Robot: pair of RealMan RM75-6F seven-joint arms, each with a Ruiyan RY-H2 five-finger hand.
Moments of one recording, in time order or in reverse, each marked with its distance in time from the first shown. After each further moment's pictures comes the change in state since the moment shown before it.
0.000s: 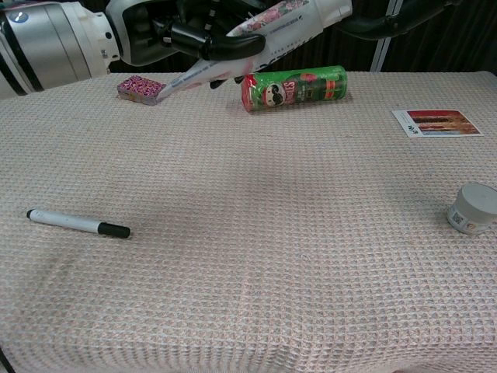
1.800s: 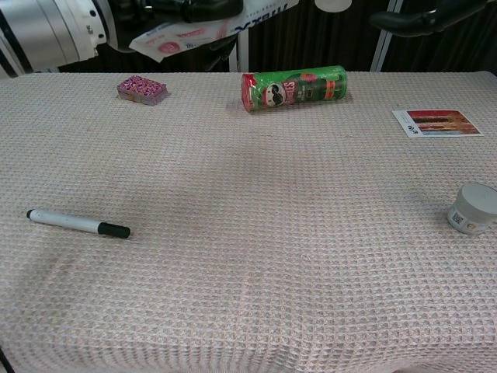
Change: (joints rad) left arm 0.005 0.013 -0.001 0.073 -0.025 0.002 -0.213; right arm -0.078 0.061 -0.020 -0.080 0.057 0.032 -0.019
